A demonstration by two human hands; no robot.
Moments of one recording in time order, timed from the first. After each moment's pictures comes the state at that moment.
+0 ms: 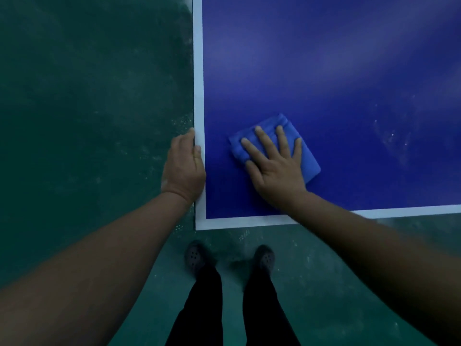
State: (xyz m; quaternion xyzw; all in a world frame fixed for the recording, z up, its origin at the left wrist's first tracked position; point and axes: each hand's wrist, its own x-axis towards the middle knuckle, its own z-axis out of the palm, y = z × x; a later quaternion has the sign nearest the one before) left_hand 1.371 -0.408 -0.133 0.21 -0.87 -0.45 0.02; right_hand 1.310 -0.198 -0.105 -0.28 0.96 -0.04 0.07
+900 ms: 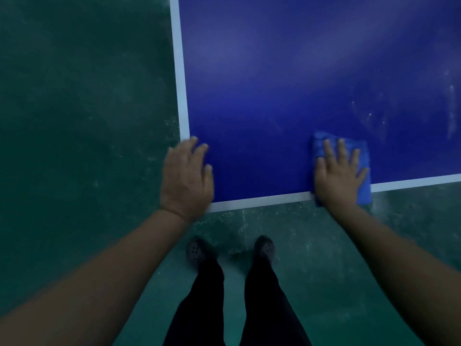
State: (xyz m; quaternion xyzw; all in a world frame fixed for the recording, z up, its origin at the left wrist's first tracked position) left_hand 1.419 -0.372 -0.090 0.07 -0.95 -0.29 0.04; right_hand 1.329 -0.053 -0.097 0.09 0.99 -0.04 0.11
